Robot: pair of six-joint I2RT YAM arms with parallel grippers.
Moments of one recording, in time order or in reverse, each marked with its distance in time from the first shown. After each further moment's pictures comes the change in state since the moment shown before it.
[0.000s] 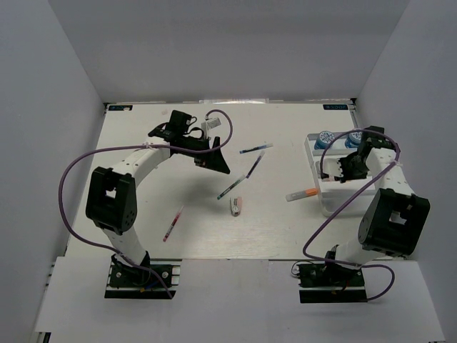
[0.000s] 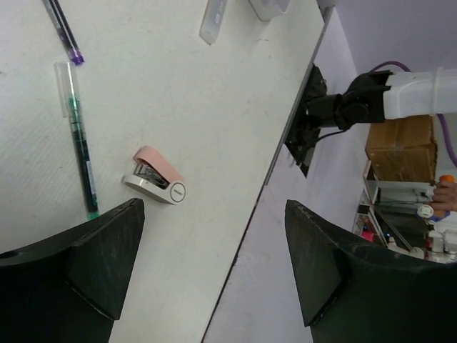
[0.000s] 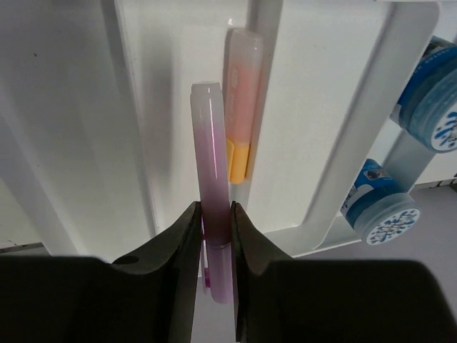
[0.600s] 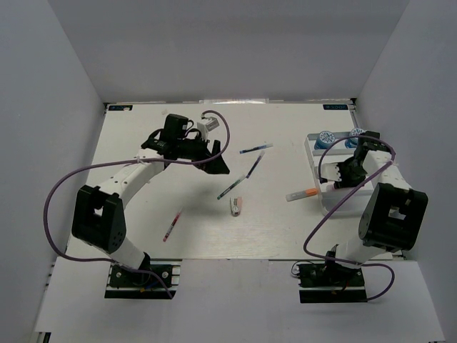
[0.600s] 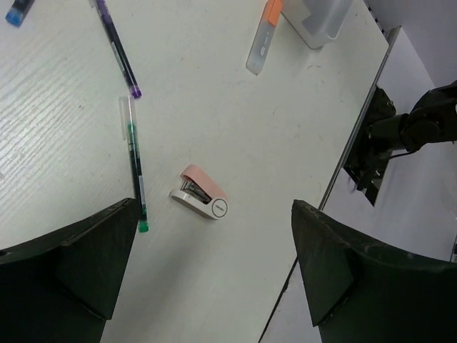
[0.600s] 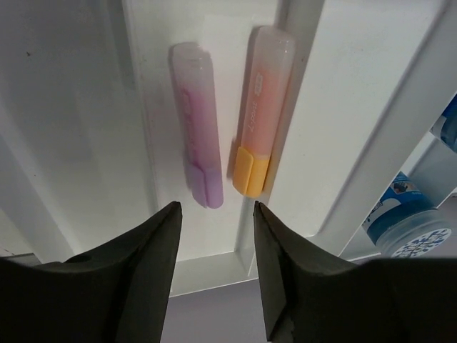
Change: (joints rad) left arm -0.034 -0.173 -0.143 0.173 -0.220 0.013; right arm 0.000 0.043 -0.072 0.081 0.051 -0.008
